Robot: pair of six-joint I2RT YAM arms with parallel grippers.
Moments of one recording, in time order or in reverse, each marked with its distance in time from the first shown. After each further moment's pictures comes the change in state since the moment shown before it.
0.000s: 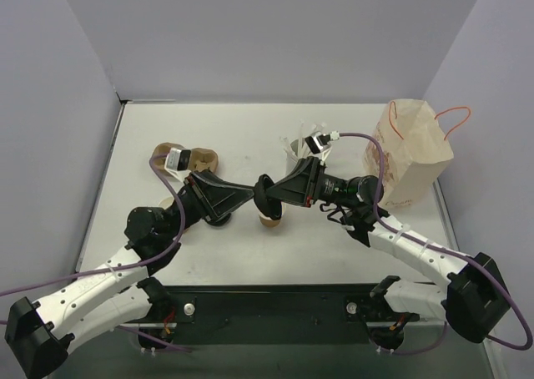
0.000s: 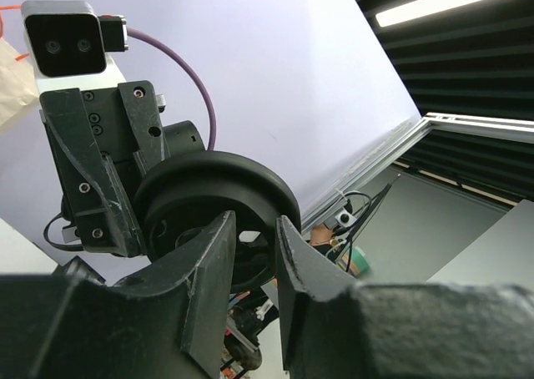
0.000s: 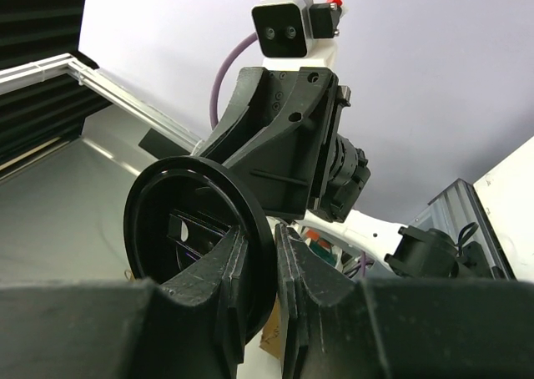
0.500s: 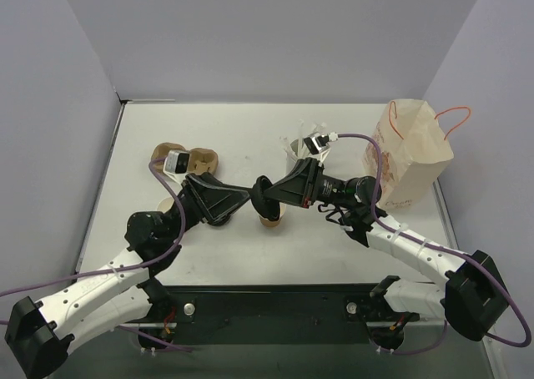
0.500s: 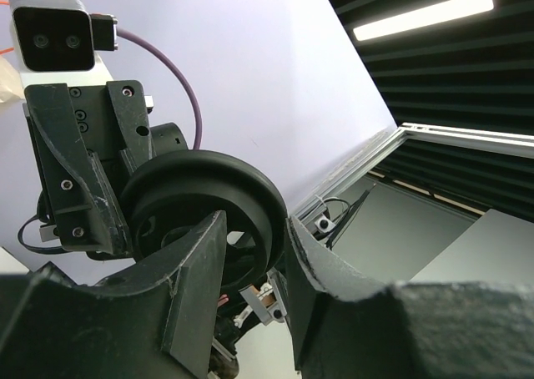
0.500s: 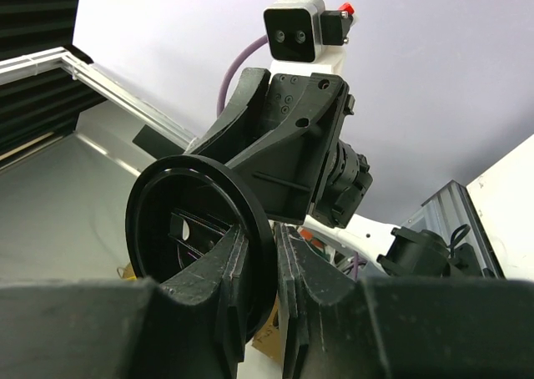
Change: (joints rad) left arm 0.003 0.004 -0.048 0.097 -0.017 -0.079; right arm 0.000 0.015 -0.004 0.024 0.008 -0.023
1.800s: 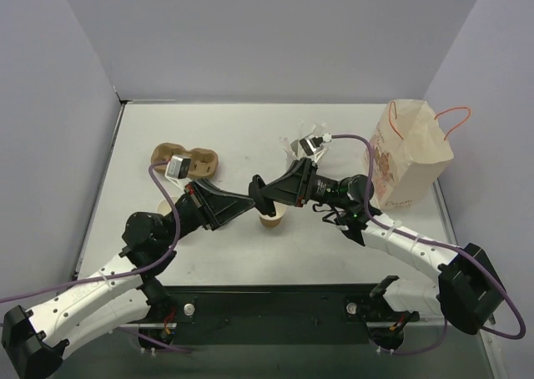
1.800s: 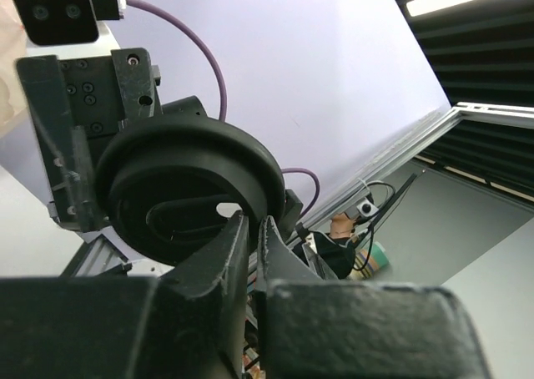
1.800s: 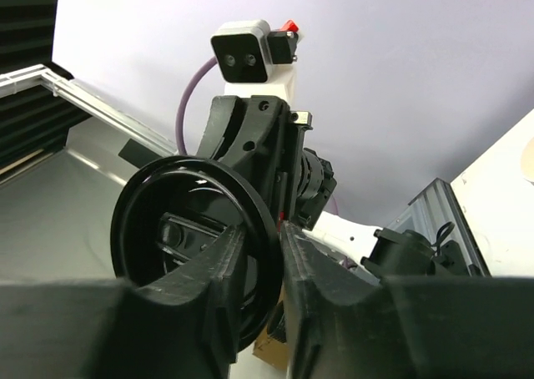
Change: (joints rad) left arm -0.032 -0.083 0.012 -0.216 -0.013 0.138; right arm 0.016 0.049 -0.007 -0.007 0.028 -0.022
